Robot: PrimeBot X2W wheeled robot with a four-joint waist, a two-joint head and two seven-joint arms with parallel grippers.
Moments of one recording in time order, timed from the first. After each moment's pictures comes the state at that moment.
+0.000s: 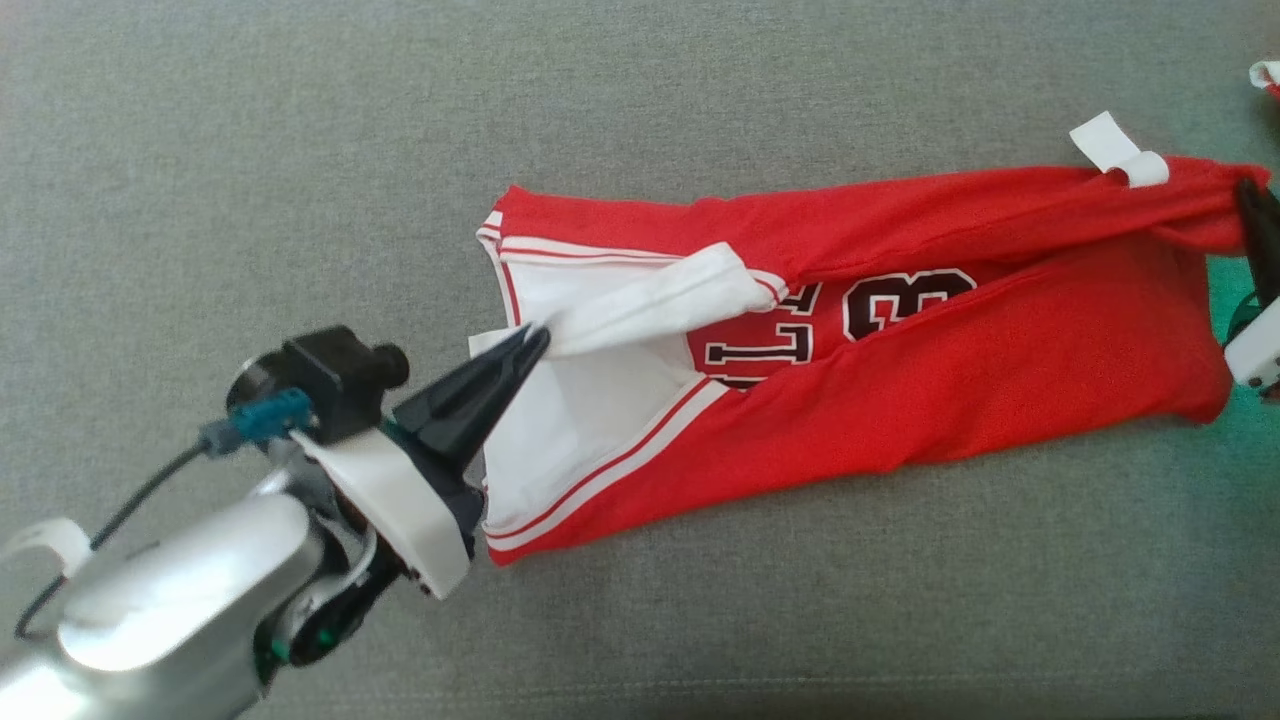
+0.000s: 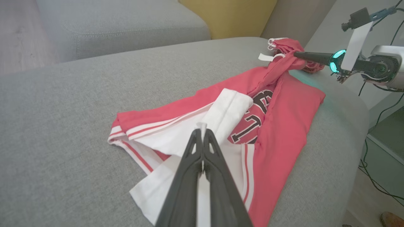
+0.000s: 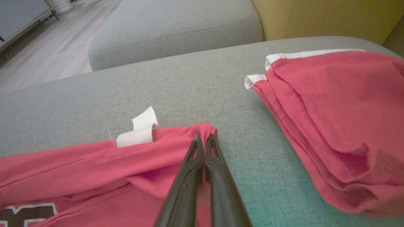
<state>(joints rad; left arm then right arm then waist) -0.67 0.69 -1.15 -0.05 -0.91 0.11 -0.21 -0.53 -0.57 0.27 0.59 0.75 0.12 0.07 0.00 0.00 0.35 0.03</state>
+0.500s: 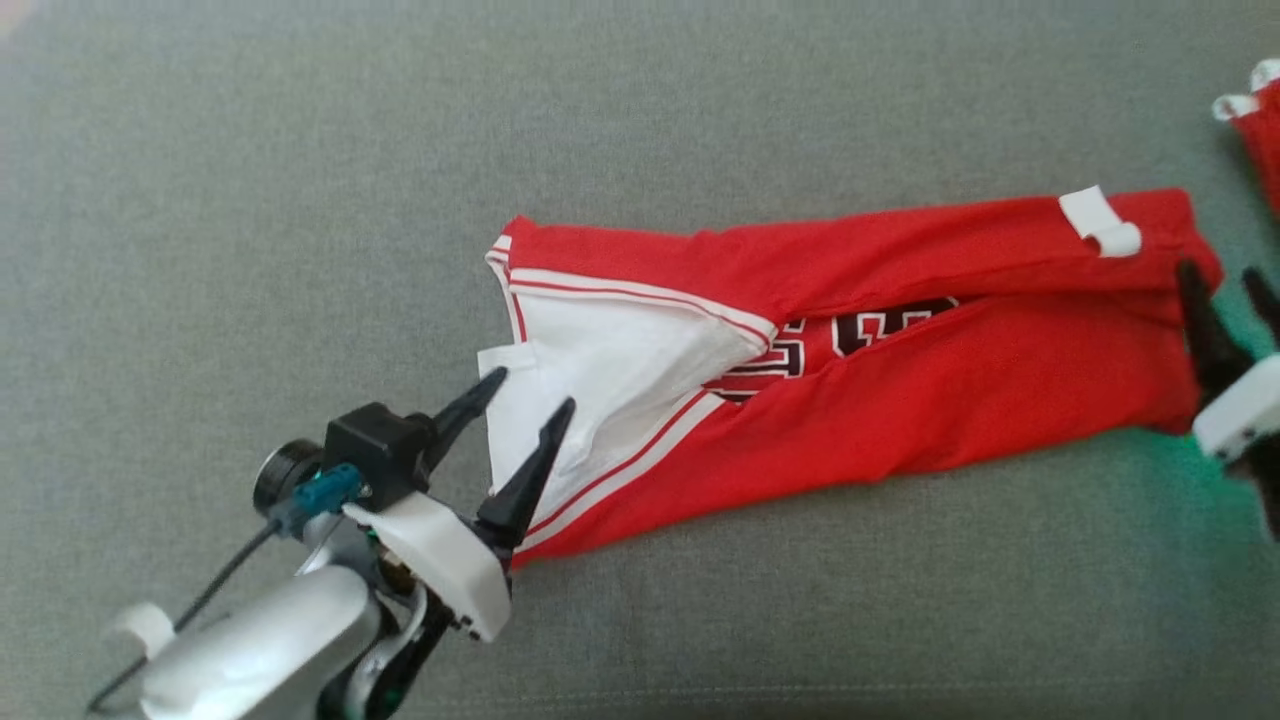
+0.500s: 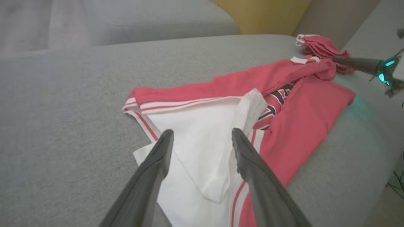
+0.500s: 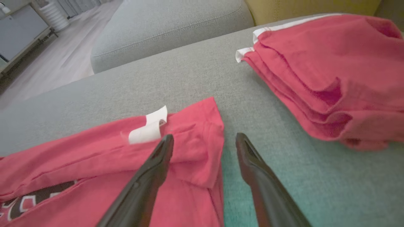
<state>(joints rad) -0.53 0.60 -1.14 0.01 -0.86 0.27 -0.24 -0.41 -0.52 0.20 0.58 0.77 0.12 0.06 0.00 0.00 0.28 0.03</state>
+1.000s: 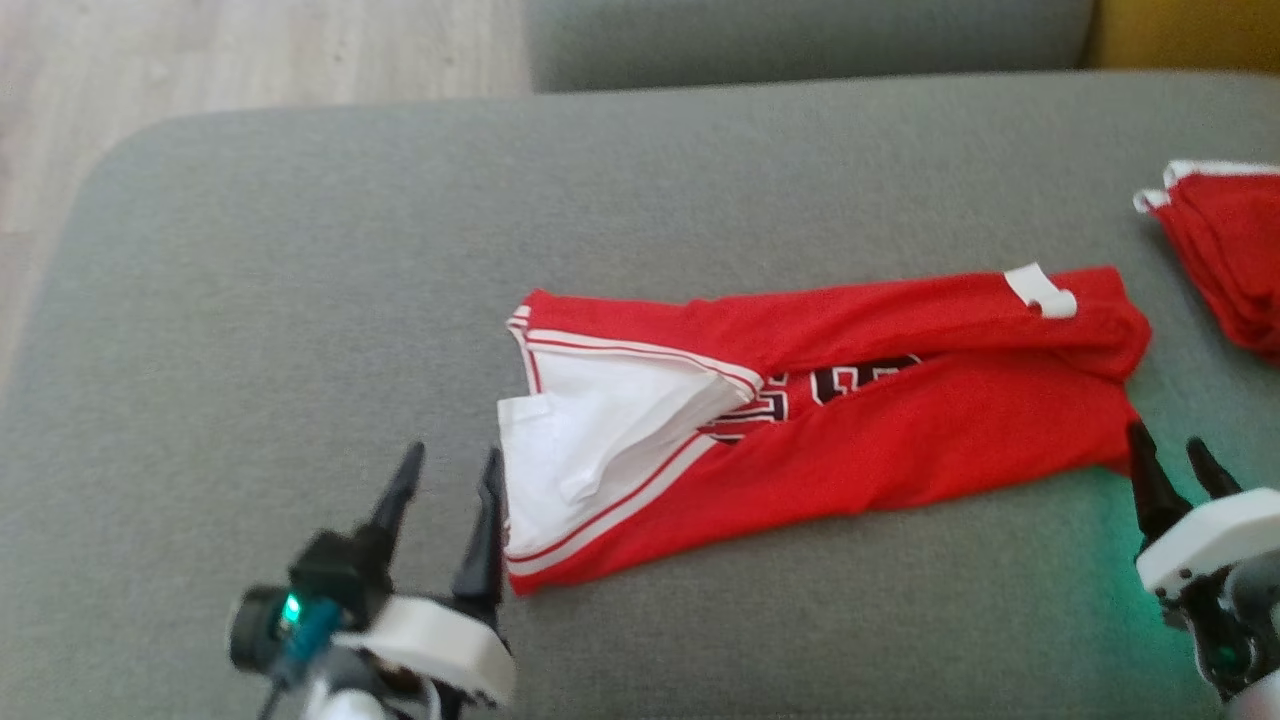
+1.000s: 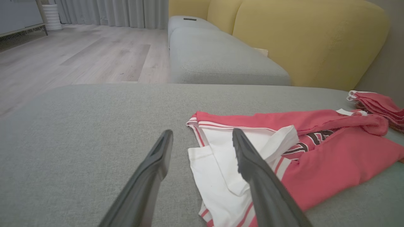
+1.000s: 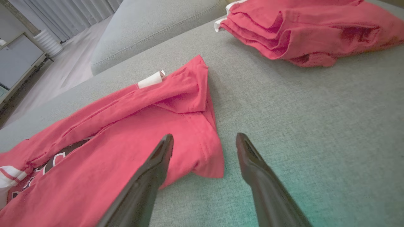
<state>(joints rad) -0.07 0.34 -0.65 0.02 -0.51 0.38 -0.25 -0.20 -0.35 0.06 0.61 0.68 0.12 0.03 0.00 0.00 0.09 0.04</state>
